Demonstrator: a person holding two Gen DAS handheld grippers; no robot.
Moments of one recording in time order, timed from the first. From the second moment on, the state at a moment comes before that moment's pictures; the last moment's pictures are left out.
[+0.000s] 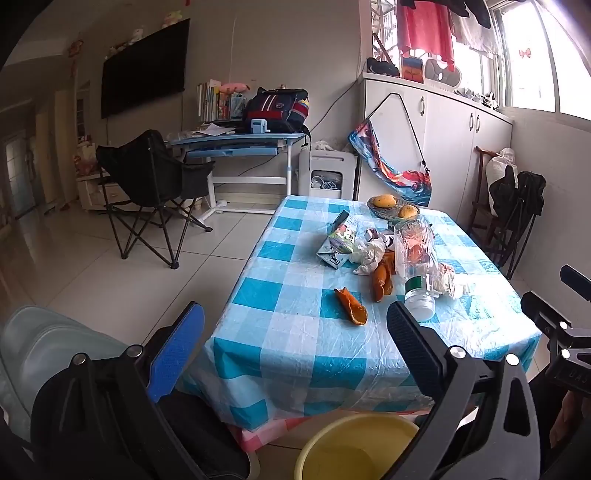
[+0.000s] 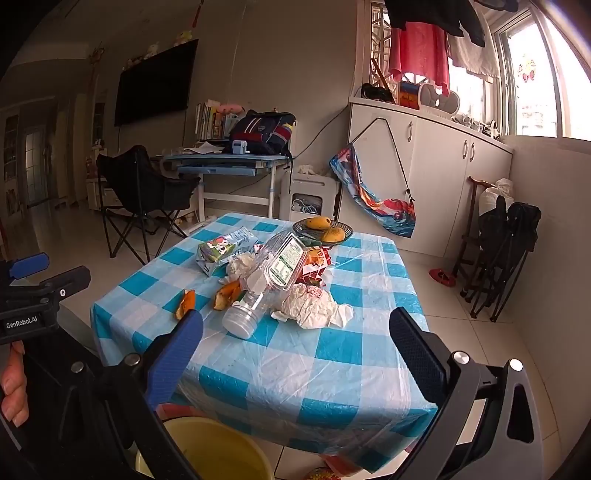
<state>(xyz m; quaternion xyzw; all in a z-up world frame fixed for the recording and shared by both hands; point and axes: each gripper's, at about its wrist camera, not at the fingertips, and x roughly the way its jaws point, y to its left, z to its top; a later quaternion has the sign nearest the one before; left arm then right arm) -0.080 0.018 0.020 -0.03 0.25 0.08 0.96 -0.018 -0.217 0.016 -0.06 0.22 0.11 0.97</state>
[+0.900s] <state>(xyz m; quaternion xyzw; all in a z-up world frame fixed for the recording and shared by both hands) -0.078 0.018 0.018 -0.03 0.26 0.08 0.96 -0.019 -0.211 0.015 -0.07 0.21 0.11 0.97</state>
